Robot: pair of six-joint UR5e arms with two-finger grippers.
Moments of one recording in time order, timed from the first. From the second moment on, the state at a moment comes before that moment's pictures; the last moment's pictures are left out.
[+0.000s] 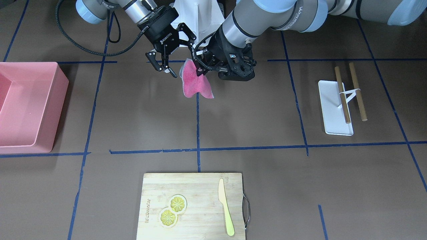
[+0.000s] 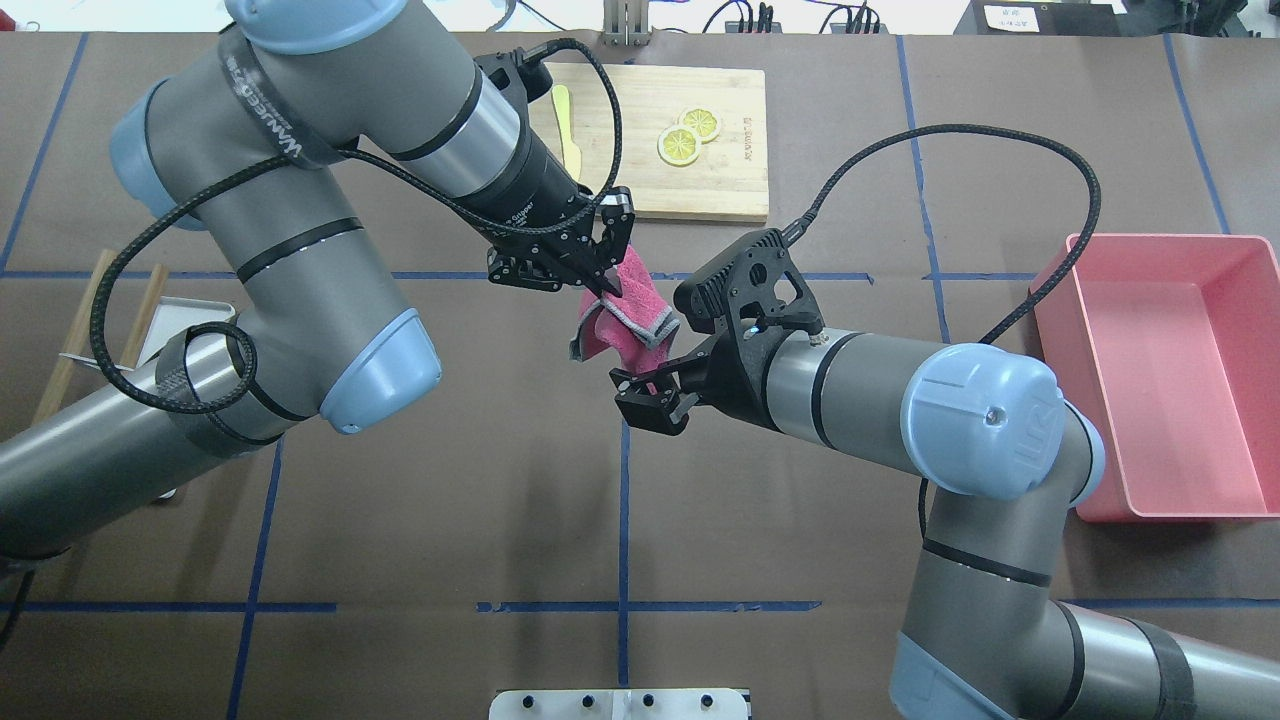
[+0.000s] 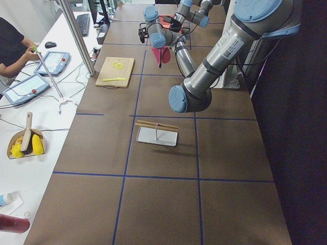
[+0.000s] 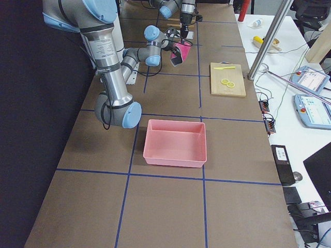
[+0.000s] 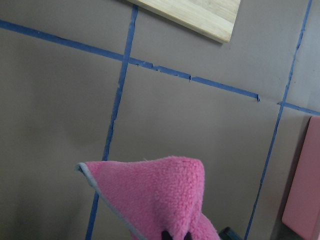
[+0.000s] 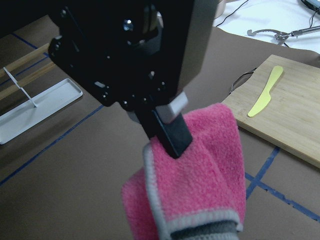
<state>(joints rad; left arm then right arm) -0.74 -2.37 -1.71 -1.77 -2.34 -1.50 0.40 -1.14 1.98 -0.97 1.52 0.68</state>
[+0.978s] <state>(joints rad) -0.72 -2.37 -1.70 -1.77 -2.32 -1.49 0.38 -1.14 1.99 -0.97 1.48 0.68</state>
